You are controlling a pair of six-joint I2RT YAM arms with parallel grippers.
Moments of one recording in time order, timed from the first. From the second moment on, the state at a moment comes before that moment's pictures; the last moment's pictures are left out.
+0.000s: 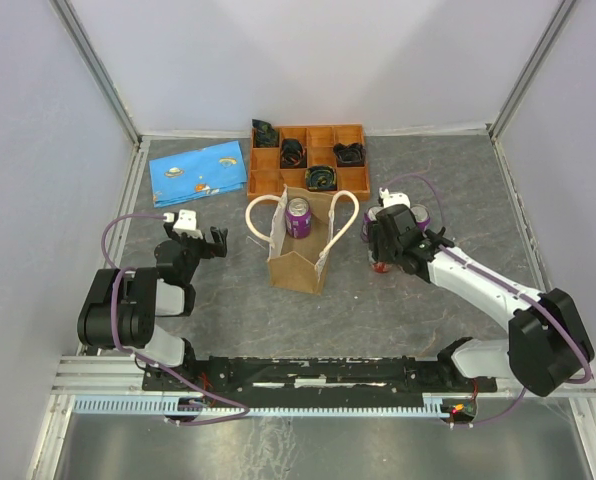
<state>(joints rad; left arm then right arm) 0.02 1.52 0.20 1.18 0.22 0.00 0.55 1.30 0.79 -0.36 0.32 0.32</state>
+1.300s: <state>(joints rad) 0.02 1.52 0.20 1.18 0.22 0.00 0.62 1.12 1.14 -0.52 0.37 0.25</state>
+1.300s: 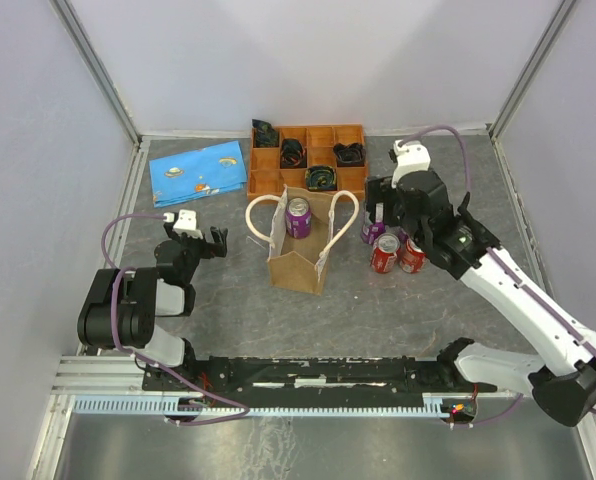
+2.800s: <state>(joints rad) 0.02 1.52 0.20 1.18 0.22 0.00 0.78 1.94 1.60 -0.43 0.21 0.19</state>
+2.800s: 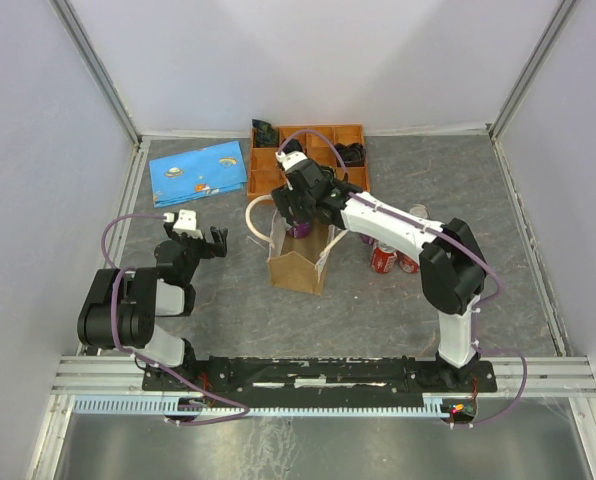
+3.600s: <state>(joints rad) 0.02 1.52 0.20 1.18 0.22 0.00 0.74 2.07 1.67 -0.44 0.18 0.21</state>
